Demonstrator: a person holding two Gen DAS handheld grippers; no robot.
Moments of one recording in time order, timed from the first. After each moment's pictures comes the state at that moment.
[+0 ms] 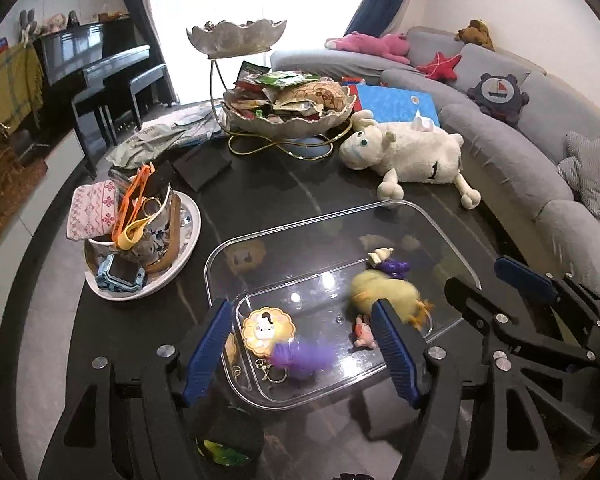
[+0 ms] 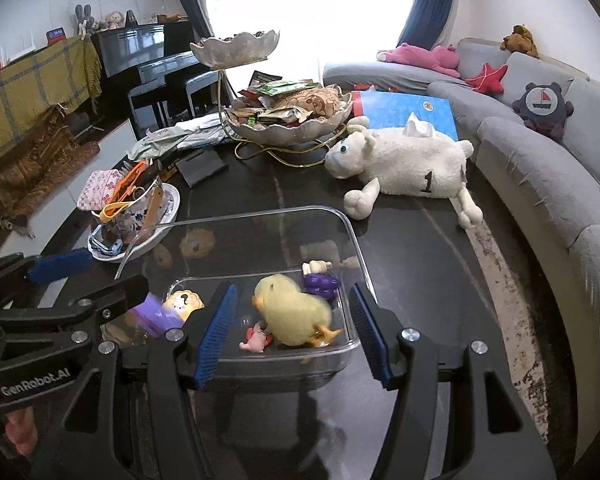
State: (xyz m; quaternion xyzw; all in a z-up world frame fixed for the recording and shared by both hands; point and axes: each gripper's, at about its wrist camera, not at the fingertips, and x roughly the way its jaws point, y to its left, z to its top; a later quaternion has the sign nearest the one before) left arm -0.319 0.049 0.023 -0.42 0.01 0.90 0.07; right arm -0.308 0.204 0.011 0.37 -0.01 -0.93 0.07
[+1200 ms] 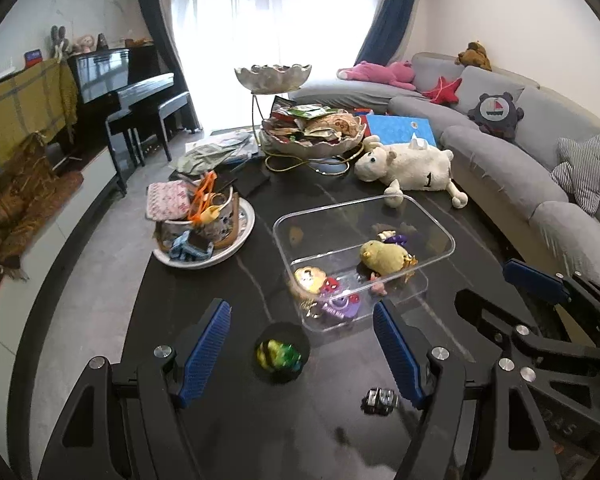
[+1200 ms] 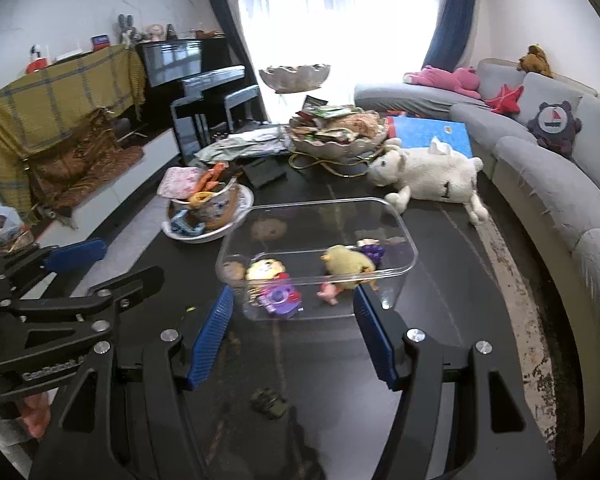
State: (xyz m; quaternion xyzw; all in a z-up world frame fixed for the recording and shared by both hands) left arm -0.181 -0.001 0.065 -0.37 0.02 0.93 0.04; right arm -0.177 0.159 0.059 0.33 -0.01 -0.94 0.13
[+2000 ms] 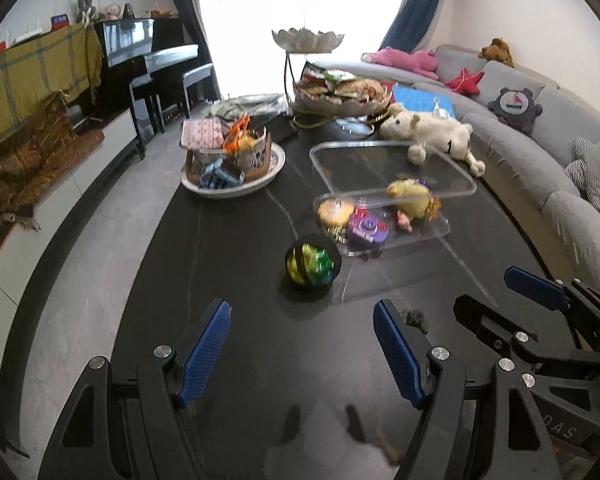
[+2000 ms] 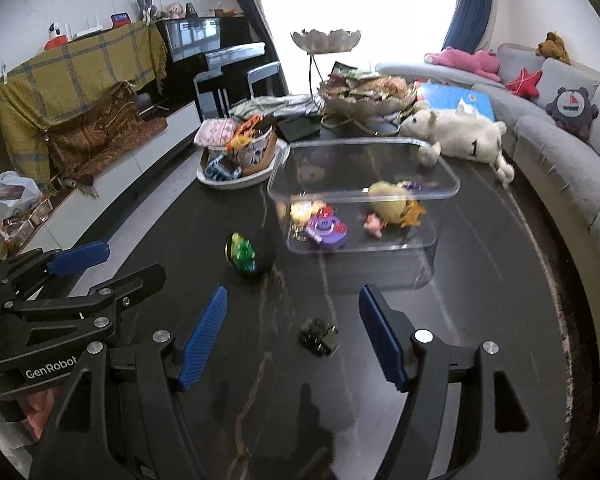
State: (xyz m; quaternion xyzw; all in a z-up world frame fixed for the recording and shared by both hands) left arm -0.122 -0.030 0.004 -0.41 0.00 0.91 0.00; right arm -0.131 0.133 -0.002 0.37 -0.01 -0.91 0.16
